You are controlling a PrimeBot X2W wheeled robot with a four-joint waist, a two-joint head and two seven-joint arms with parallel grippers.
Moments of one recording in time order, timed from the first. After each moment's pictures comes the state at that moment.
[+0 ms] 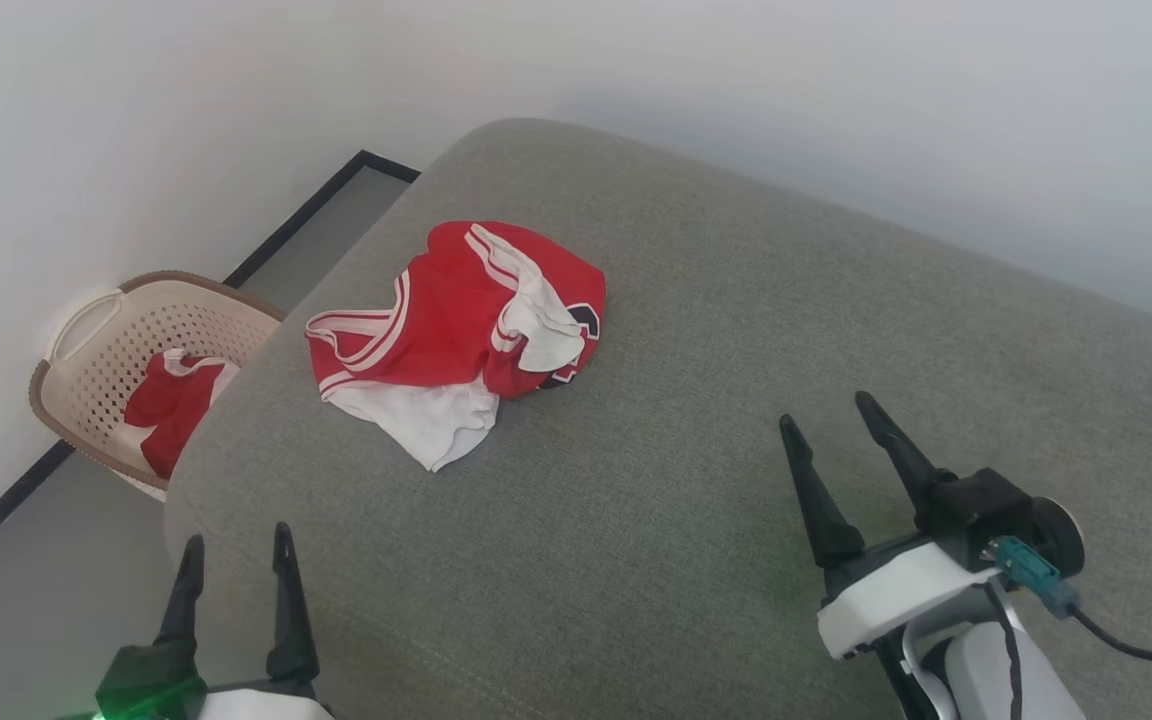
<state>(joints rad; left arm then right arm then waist) 0.12 0.05 0.08 0.05 -0.13 0.08 -0.26 -0.18 -0.07 0.15 0.27 0.13 0.13 -0.26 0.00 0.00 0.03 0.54</state>
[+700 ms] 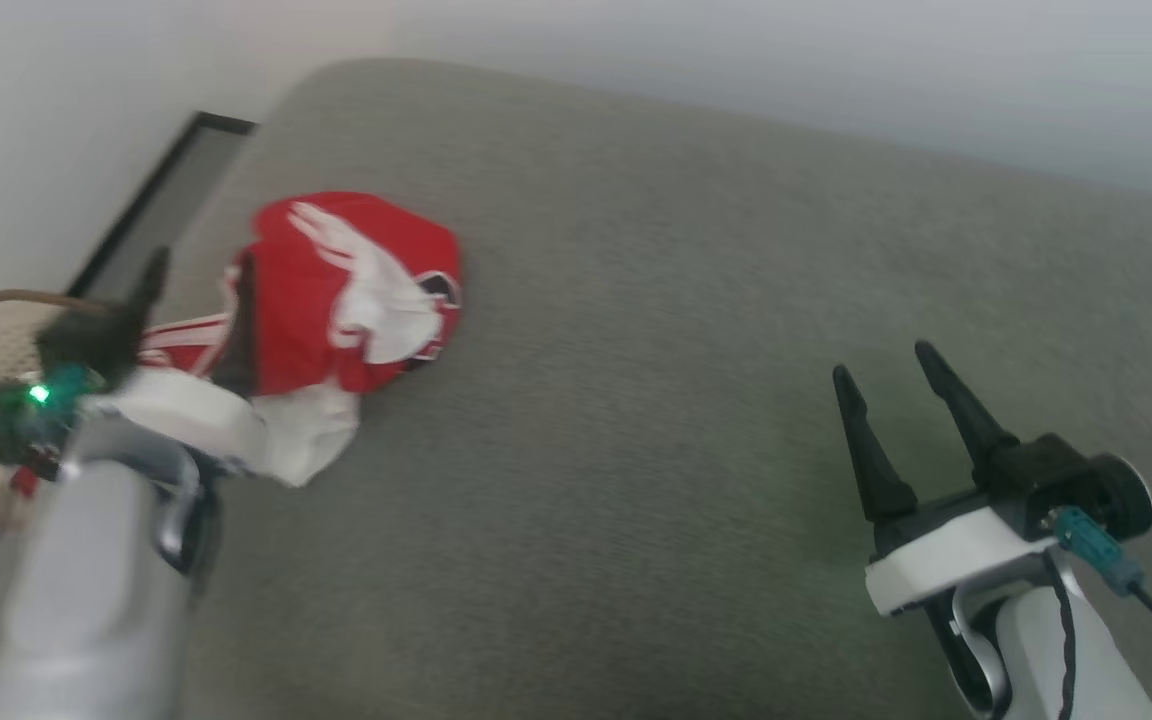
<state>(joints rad) -0.51 0.22 0.05 0.56 -0.15 -0.12 -0.26 -0.20 -0.12 0.12 0.20 0.12 0.13 -0.26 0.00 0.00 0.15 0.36</state>
